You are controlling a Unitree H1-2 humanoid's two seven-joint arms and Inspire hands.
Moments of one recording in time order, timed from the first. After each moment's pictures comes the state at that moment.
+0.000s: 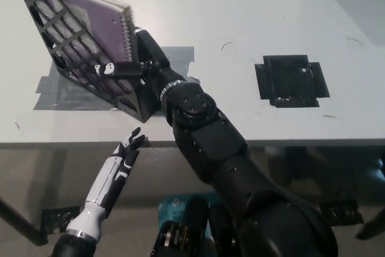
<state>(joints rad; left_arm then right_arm) -0.12 0.17 -0.10 0.04 0.13 -0.10 -0.10 -1.10 0.29 0.03 1.08 0.05 -0.14 -0.04</state>
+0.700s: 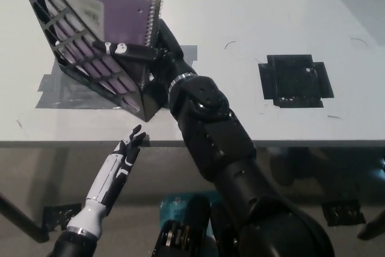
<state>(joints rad) -0.13 0.17 -0.10 0.04 0.13 -0.10 -0.10 -1.06 0.31 -0.13 0.91 0.21 -0.02 0.03</state>
